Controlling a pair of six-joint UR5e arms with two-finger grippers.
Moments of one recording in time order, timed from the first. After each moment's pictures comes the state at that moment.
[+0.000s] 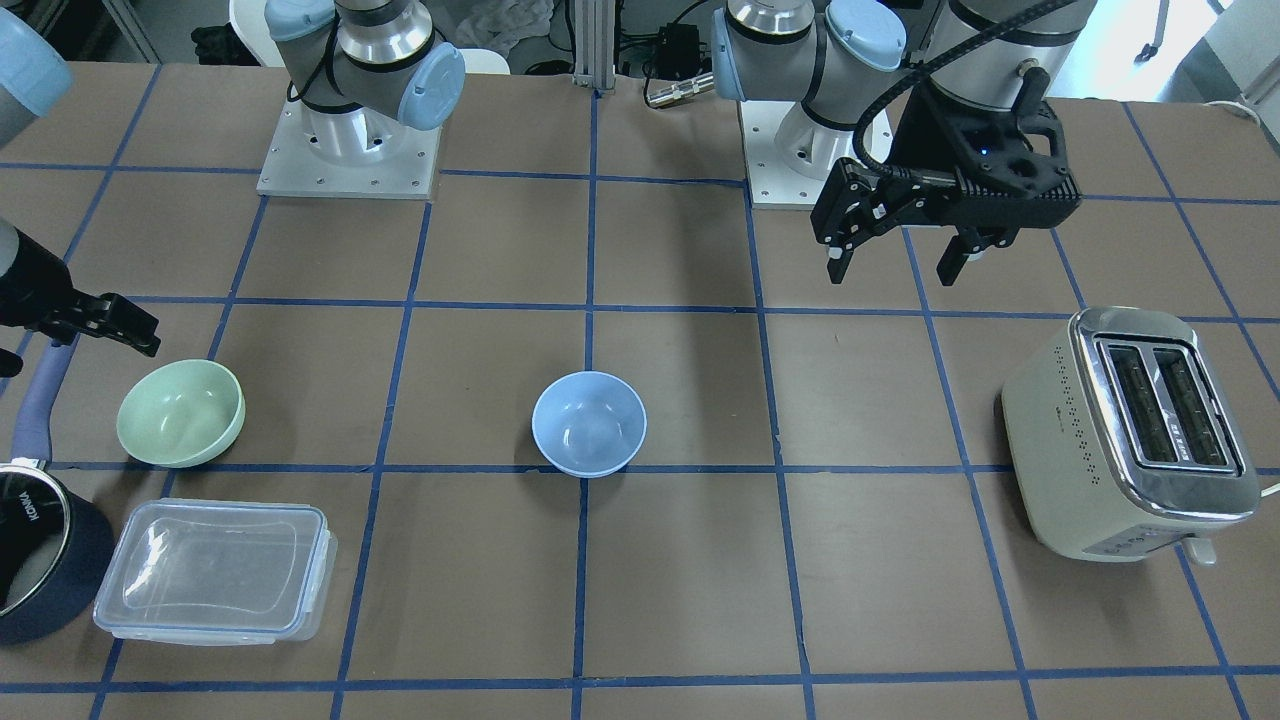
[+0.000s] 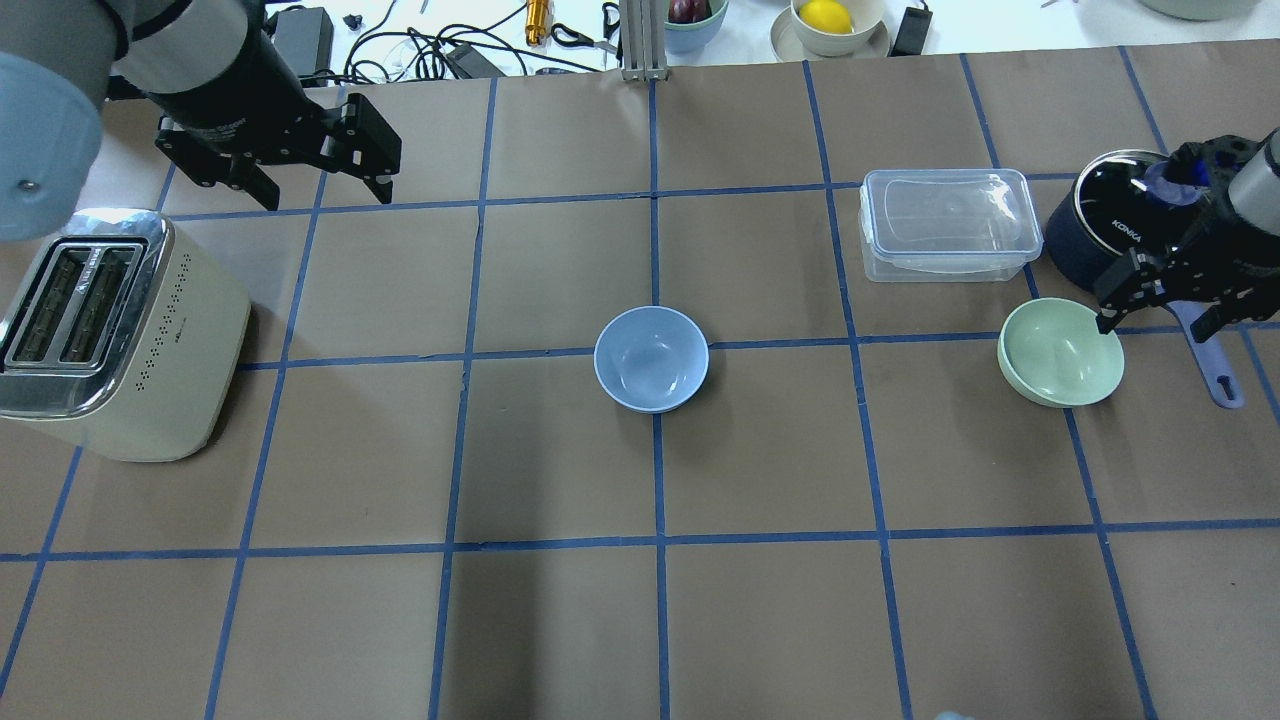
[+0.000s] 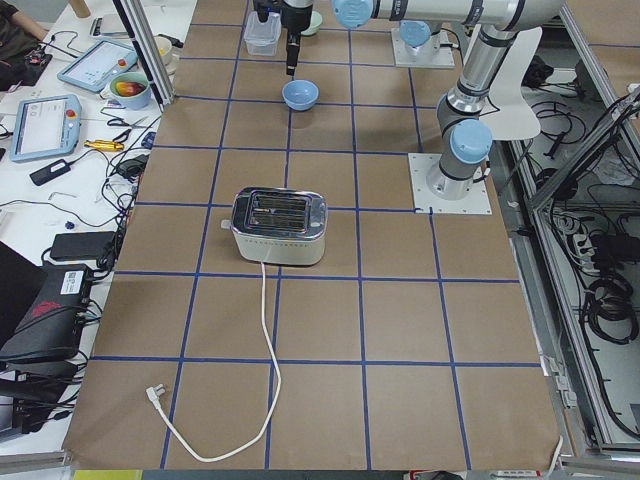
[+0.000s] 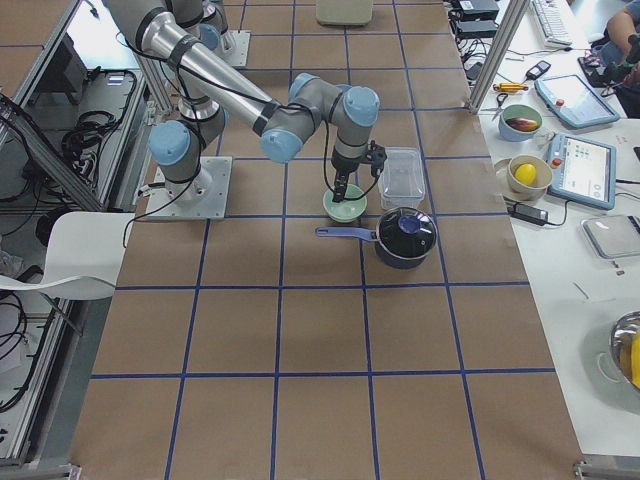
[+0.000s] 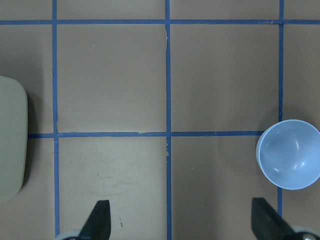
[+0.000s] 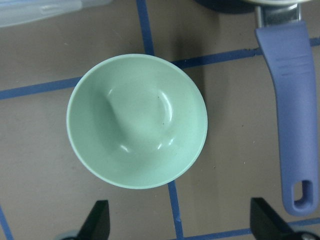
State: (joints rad) left arm -1.55 -1.55 -1.55 -1.45 1.56 0.02; right arm 1.06 -1.44 1.91 -1.93 -1.62 -0.33
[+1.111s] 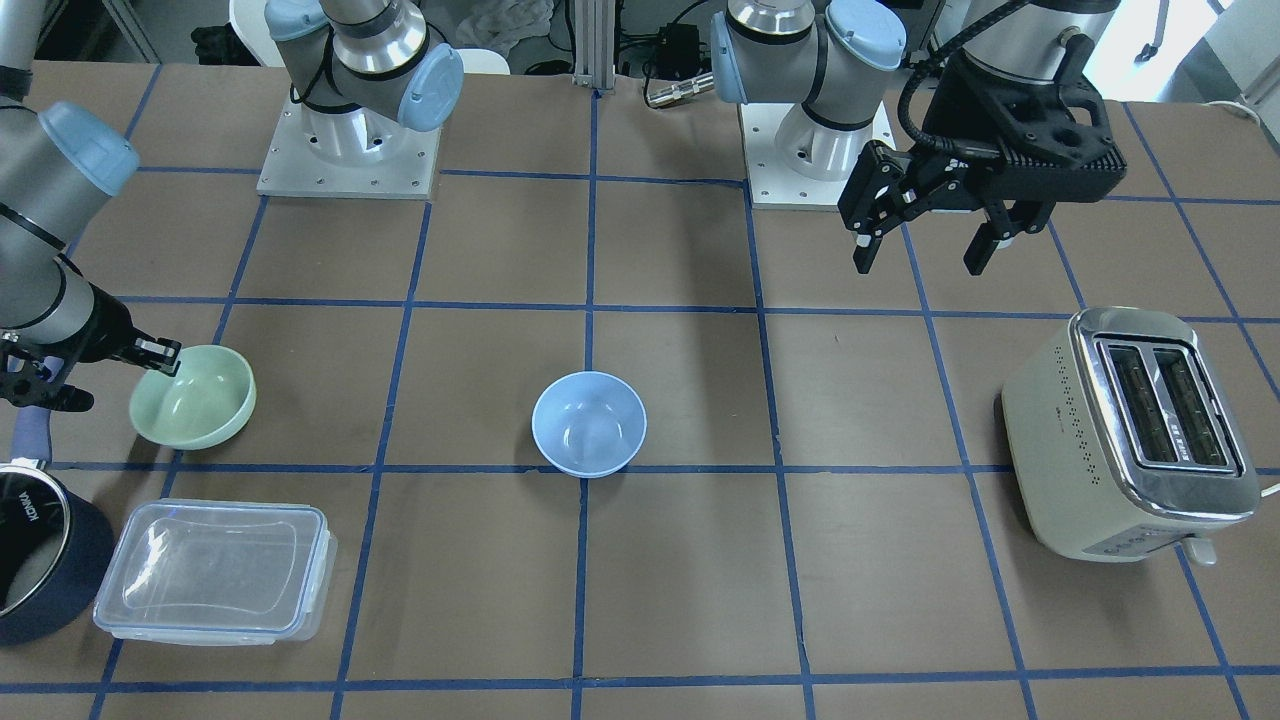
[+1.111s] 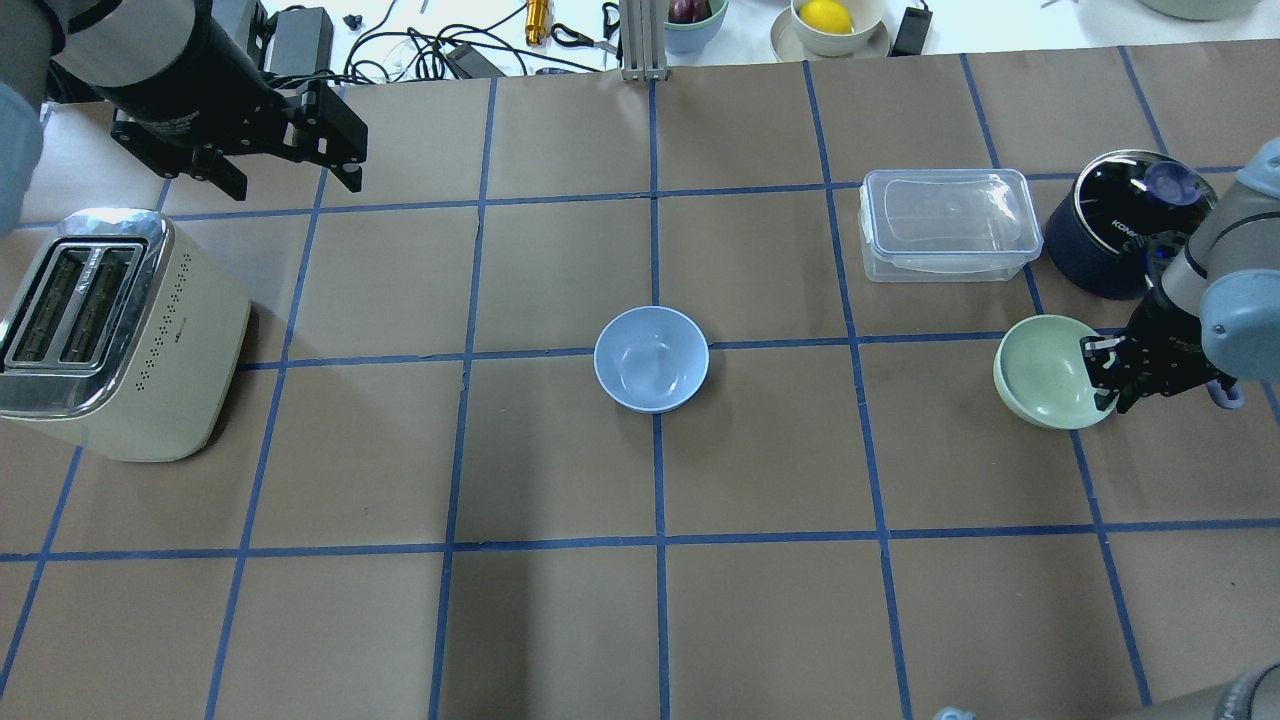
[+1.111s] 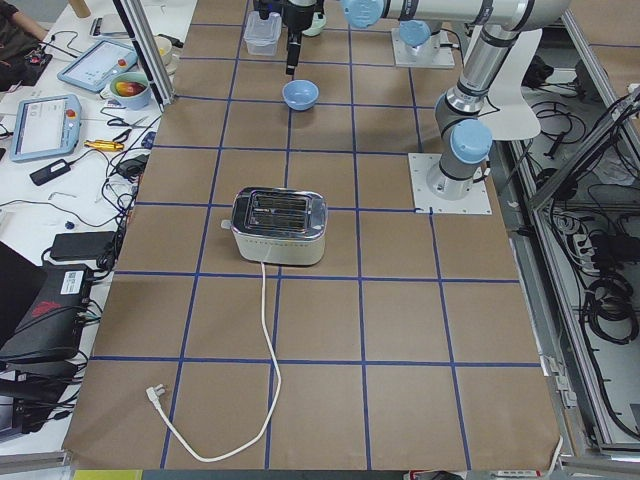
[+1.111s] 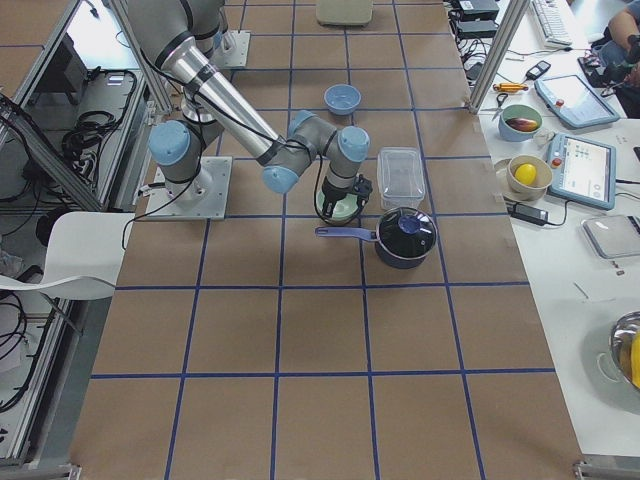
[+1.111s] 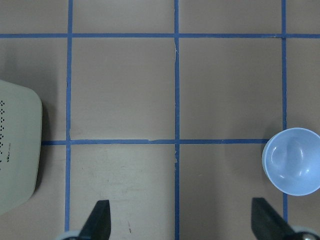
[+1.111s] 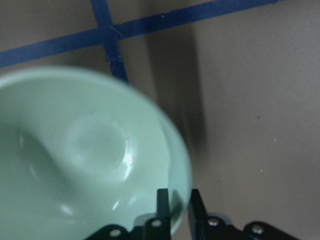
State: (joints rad) left arm -1.52 -1.53 -1.57 -1.44 1.55 0.03; right arm 1.05 -1.34 2.02 -2.09 -1.67 -0.29
